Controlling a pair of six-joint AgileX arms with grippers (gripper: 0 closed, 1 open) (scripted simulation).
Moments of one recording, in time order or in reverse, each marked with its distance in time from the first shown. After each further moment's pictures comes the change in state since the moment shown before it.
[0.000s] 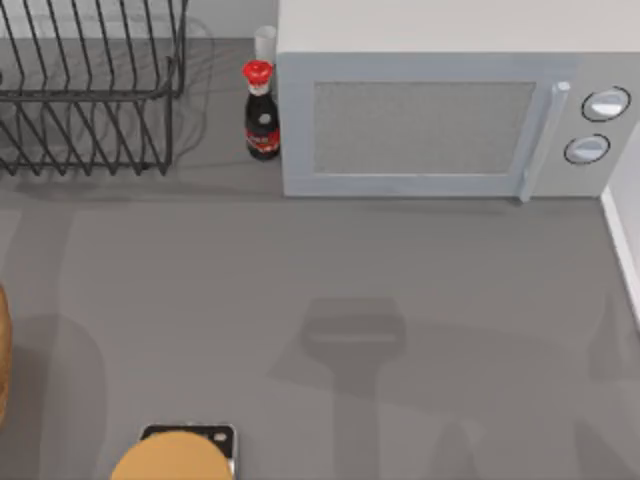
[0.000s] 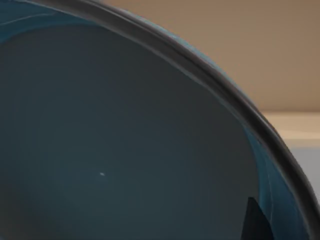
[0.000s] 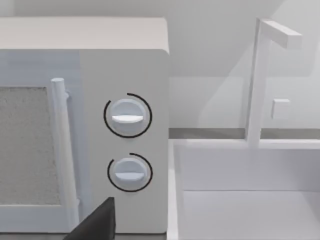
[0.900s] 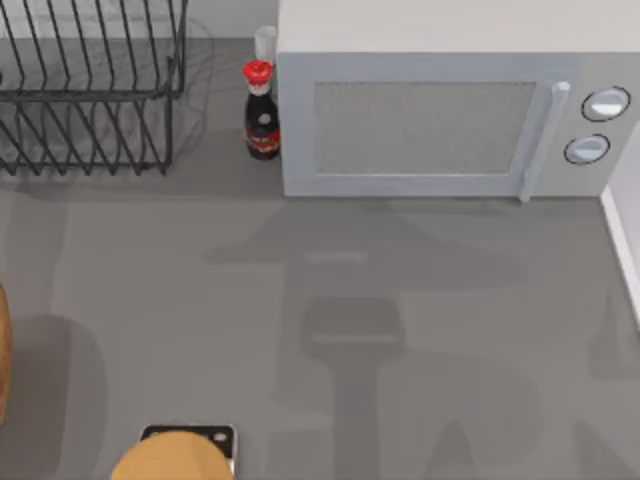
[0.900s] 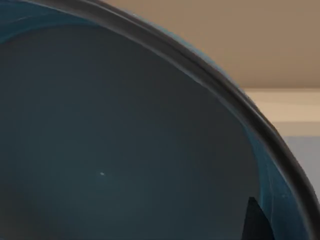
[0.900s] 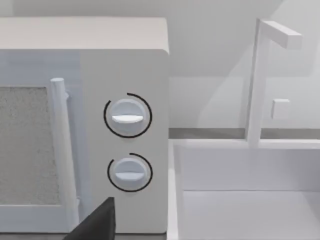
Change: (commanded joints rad) left arm -0.071 0.601 -0.091 0.725 -0.064 0.000; right arm 0.000 0.000 0.000 0.000 0.000 0.000
